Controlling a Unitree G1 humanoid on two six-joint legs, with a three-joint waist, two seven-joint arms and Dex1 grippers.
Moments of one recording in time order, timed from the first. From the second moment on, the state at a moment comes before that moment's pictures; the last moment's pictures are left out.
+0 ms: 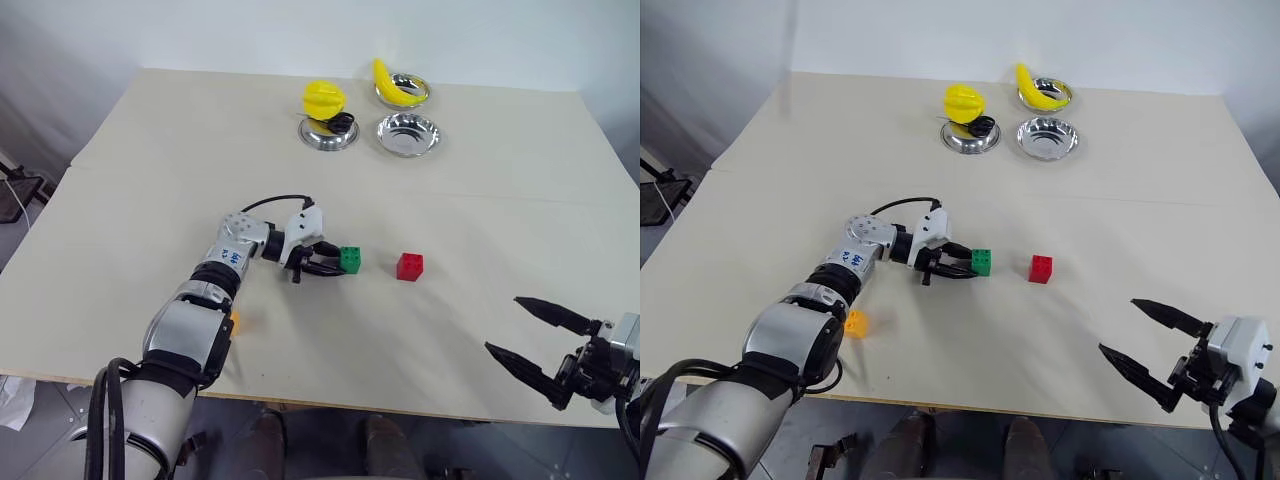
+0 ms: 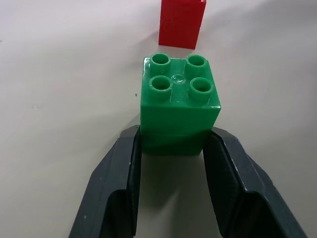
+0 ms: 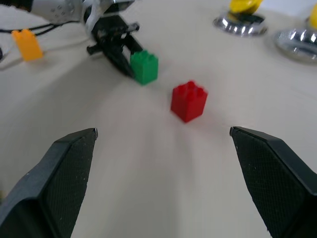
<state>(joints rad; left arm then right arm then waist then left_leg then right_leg) -1.13 0.23 -0.11 1.27 0.09 -0.32 -1.27 0.47 -0.68 -0.59 -0.41 0.69 0.12 1.09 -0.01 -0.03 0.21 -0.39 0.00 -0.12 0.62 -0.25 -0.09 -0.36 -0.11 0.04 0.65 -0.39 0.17</state>
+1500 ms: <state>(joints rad) -0.17 1.09 0.46 0.91 -0.34 -0.08 -1.50 0.00 -0.73 -0.16 -0.37 0.67 0.16 1.28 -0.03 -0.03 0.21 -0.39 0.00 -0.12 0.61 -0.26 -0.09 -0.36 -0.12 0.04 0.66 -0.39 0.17</state>
